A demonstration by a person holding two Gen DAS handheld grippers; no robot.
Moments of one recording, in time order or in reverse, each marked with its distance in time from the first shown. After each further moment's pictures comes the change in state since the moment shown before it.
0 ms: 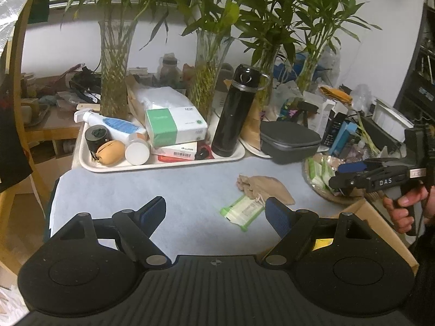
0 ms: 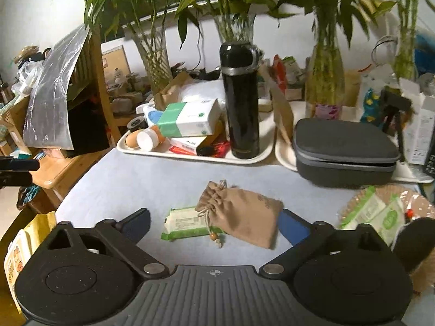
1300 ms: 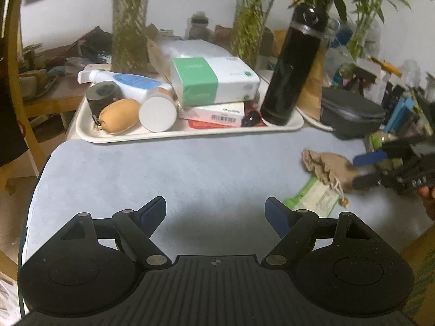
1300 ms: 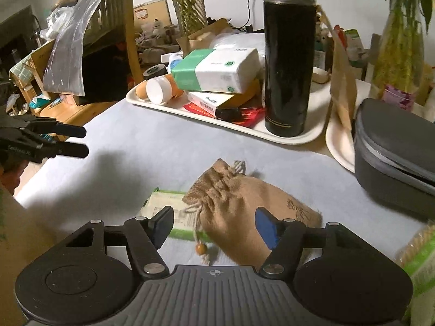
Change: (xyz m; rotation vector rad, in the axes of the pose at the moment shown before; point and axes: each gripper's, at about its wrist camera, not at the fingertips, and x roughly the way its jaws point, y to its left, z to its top) left arm 0.125 0.042 -0.023 -0.006 0.111 0.130; right arm 0.133 -0.023 0.001 -0.185 0.140 0.165
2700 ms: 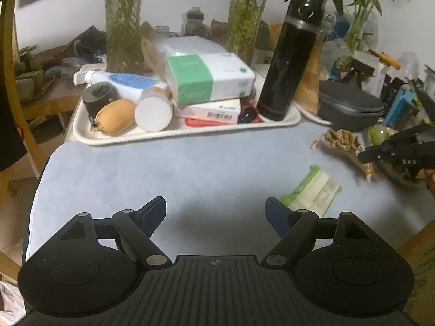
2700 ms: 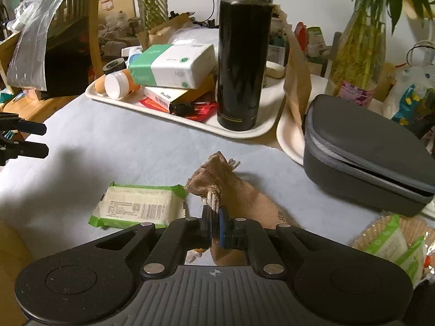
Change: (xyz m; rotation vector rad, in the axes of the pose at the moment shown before) left arm -0.005 -0.004 0.010 0.016 0.027 -0.015; right arm -0.026 -0.012 -0.001 0.032 0.027 -0.210
